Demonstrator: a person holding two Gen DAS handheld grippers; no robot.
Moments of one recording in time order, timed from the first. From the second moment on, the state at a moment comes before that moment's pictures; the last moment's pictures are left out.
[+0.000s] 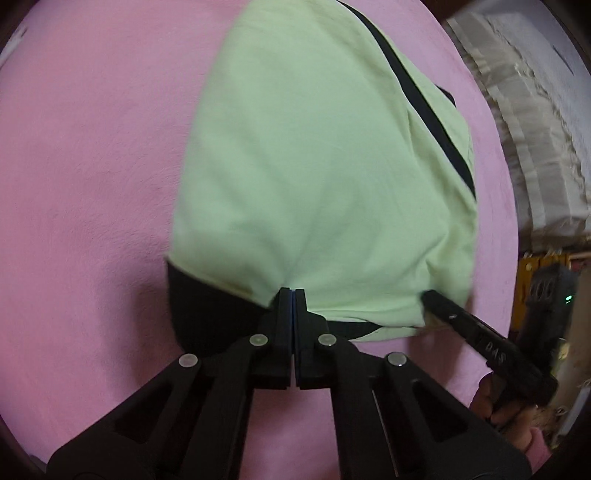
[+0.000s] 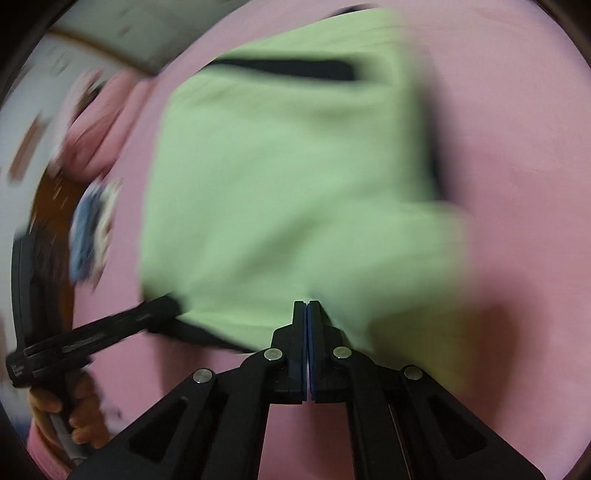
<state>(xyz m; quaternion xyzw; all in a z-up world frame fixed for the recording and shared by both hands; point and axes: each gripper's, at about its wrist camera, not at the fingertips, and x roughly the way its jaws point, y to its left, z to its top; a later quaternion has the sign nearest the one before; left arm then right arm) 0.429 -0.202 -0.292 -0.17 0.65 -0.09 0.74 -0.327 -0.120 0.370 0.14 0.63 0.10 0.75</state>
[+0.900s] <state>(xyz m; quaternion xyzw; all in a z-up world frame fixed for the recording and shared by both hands) 0.568 -0.176 -0.264 -0.12 0.52 -0.08 0.84 -0.258 -0.161 0.389 0.15 0.51 0.06 0.85</state>
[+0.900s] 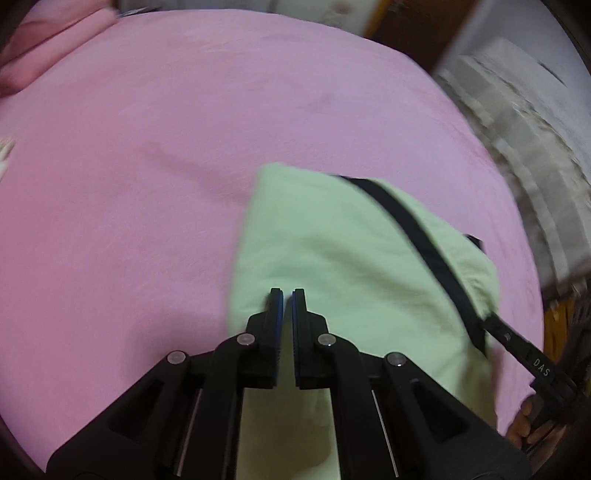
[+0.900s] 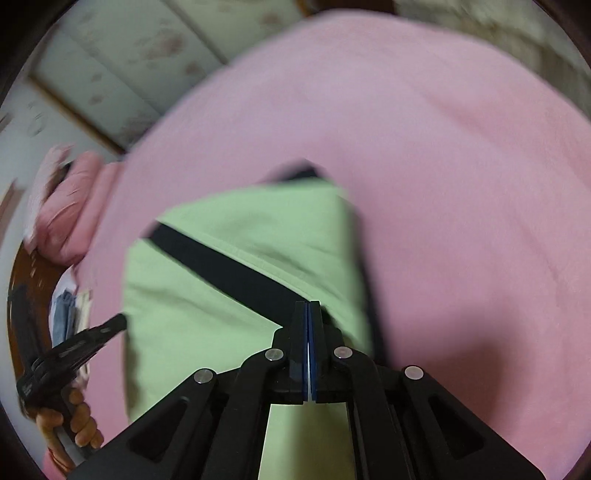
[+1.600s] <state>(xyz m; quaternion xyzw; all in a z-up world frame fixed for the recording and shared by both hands) 0.532 -0.125 -0.255 -0.11 0.52 0.06 0.85 -0.332 -0.211 0.385 0.16 0.53 -0.07 0.83</state>
